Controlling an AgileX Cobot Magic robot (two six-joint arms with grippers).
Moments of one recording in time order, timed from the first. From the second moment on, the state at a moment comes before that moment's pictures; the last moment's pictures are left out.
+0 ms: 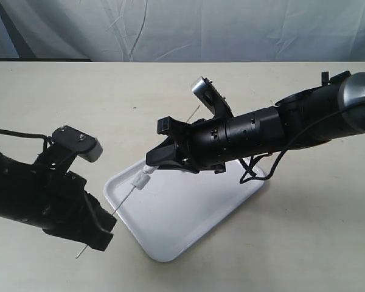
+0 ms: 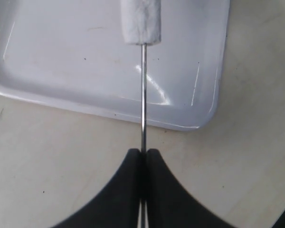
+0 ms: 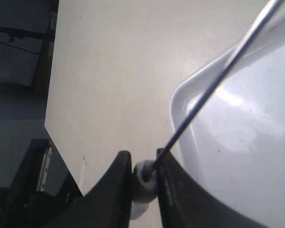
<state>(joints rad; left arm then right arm) -0.51 1.35 -0.53 -0.80 0.52 0.76 0.51 1.89 -0.90 1.75 0.79 -1.11</state>
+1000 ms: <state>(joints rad) -0.52 1.35 -0.45 -0.66 0.57 0.59 0.39 1.89 -0.90 1.74 0.70 -1.11</state>
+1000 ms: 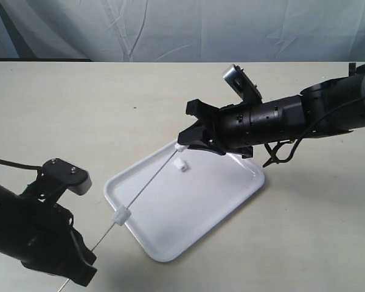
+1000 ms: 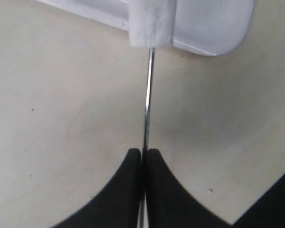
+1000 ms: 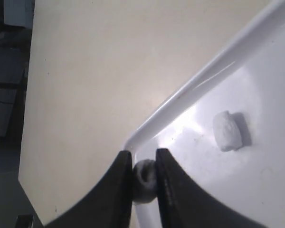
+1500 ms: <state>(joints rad) -0.52 1.35 -0.44 -0.59 0.56 0.49 0.30 1.89 -0.90 1.74 0.68 -1.11</state>
